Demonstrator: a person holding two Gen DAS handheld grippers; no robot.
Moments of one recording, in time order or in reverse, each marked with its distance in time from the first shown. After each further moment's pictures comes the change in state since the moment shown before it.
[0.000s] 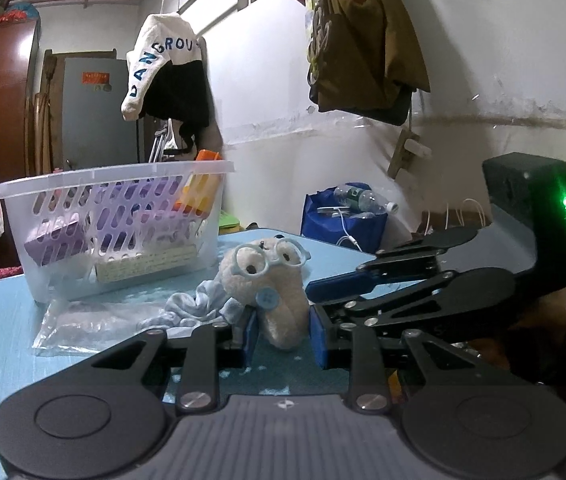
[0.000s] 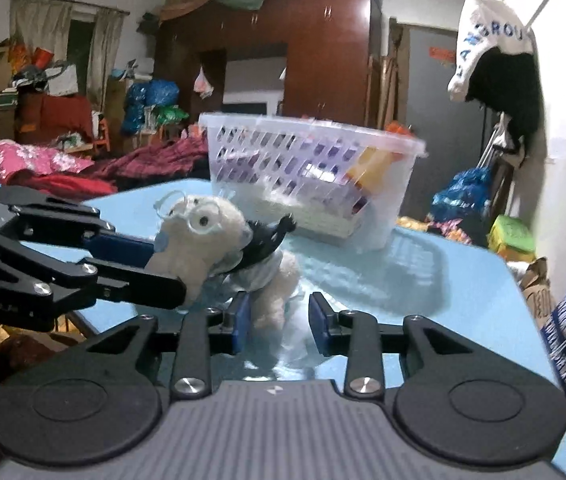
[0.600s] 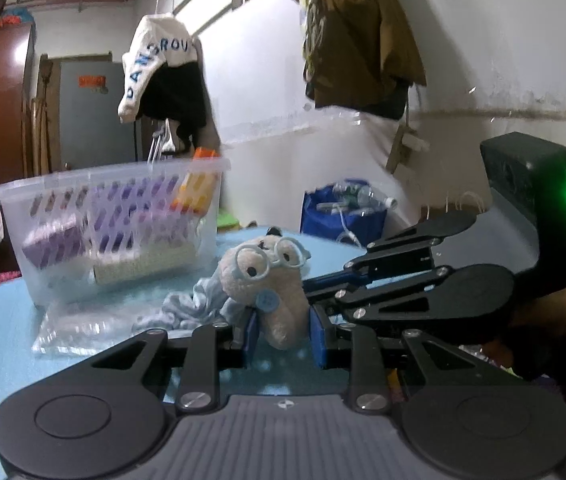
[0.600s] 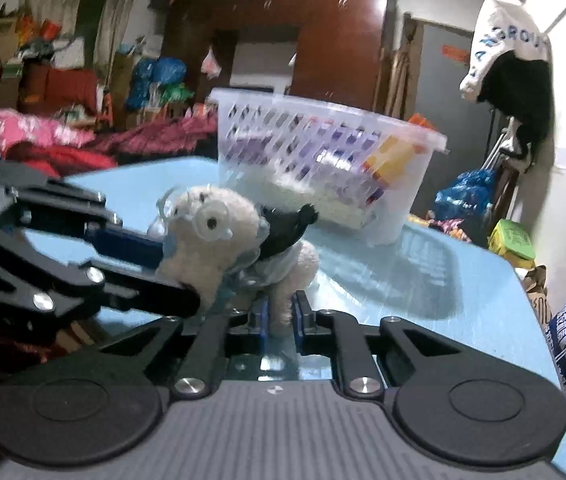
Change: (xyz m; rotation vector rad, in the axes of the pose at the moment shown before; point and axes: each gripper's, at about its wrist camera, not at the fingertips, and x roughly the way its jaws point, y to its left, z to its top) left arm -0.001 -0.004 0.002 0.030 -0.014 0.005; right arm -0.002 0.019 0.000 -0.083 0.005 -0.038
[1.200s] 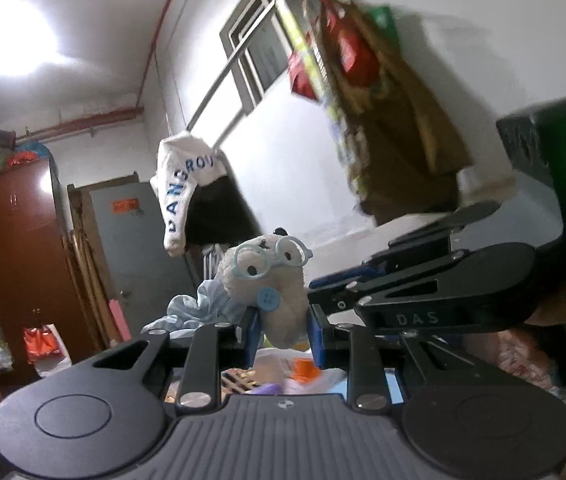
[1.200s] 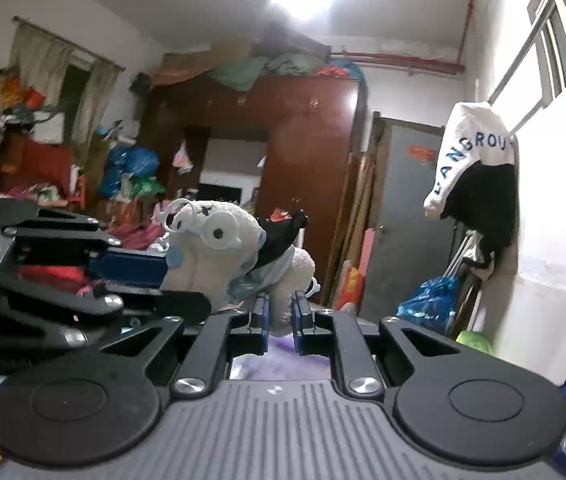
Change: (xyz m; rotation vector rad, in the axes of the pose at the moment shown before) left arm 0.005 0.039 0.161 0.247 -0.216 0.197; right arm -0.014 -0.039 0.161 0.012 -0.276 -0.107
